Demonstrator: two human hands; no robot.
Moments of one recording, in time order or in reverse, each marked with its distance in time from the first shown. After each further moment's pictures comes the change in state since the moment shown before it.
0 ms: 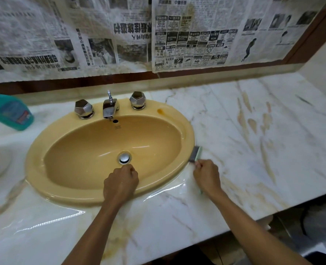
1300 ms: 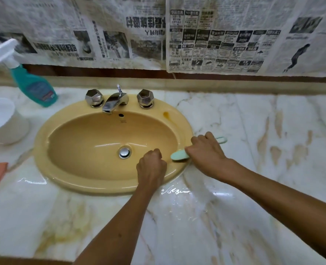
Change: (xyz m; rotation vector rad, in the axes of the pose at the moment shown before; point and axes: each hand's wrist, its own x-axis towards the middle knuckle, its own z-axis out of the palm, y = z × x) left_hand 0.022 0.158 0.047 -0.170 0.194 -0.168; right_hand 0.116 -0.058 -0.080 -1.083 -0.259 -1.164
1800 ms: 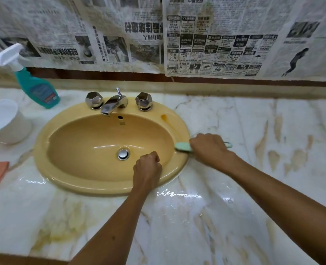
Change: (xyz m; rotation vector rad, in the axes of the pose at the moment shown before) left_hand 0.000 0.000 0.001 -0.054 -0.023 -0.019; right_hand 0.015 0.031 0.005 0.201 -0.056 0.129
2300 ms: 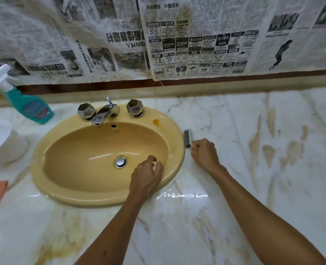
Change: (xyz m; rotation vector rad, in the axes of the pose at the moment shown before) left_hand -0.001 -0.004 0.007 -0.043 -0.042 0.116; right_hand 0.015 0.013 0.071 0.952 0.192 0.469
